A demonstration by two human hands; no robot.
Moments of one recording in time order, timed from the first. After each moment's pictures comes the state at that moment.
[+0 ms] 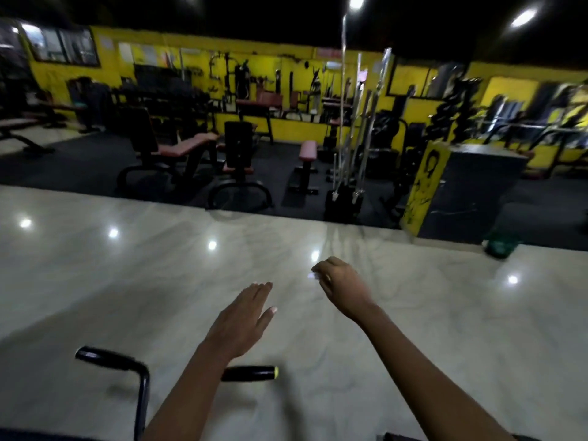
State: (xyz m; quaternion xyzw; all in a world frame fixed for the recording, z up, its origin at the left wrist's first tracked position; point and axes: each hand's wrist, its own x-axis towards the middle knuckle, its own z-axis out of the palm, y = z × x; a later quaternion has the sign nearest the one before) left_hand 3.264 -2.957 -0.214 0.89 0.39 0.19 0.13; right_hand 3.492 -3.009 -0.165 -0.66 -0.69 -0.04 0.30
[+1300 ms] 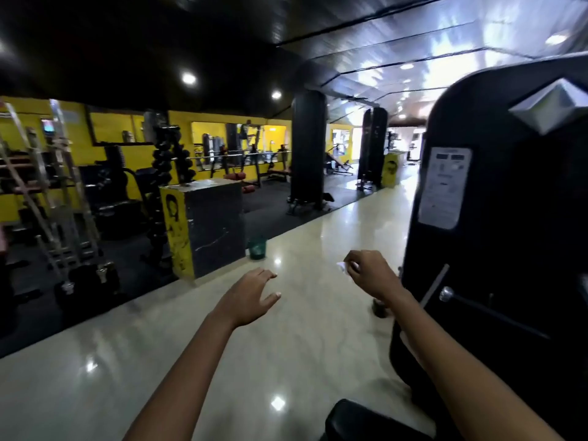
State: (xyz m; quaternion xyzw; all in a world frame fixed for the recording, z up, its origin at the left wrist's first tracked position) left_hand 3.740 -3.042 -0.068 0.95 -0.13 0.22 0.18; right_hand 3.835 -3.316 -0.052 -0.90 -0.25 -0.26 0.24
